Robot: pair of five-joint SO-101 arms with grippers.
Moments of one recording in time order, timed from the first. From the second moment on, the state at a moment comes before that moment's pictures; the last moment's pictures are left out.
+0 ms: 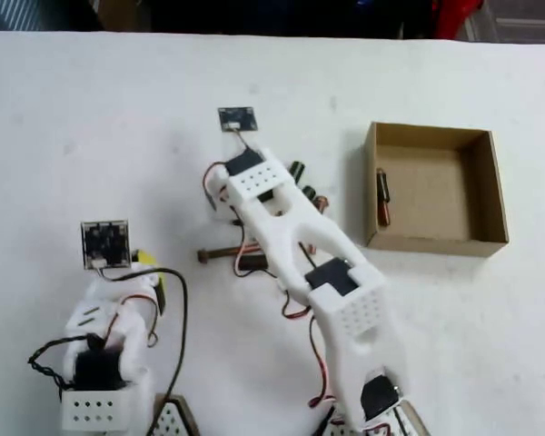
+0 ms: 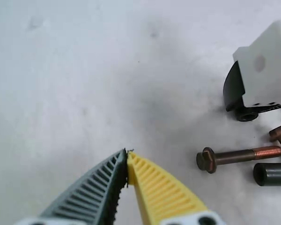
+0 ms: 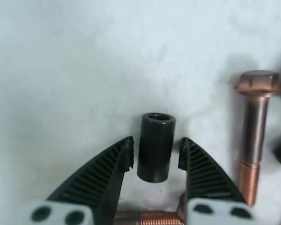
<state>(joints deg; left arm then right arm) -7.6 -103.9 97.1 55.9 6.0 -34.5 35.5 -13.7 63.3 -20.3</state>
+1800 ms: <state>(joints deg) -7.6 -103.9 97.1 55.9 6.0 -17.7 0.5 -4.2 97.0 27.1</state>
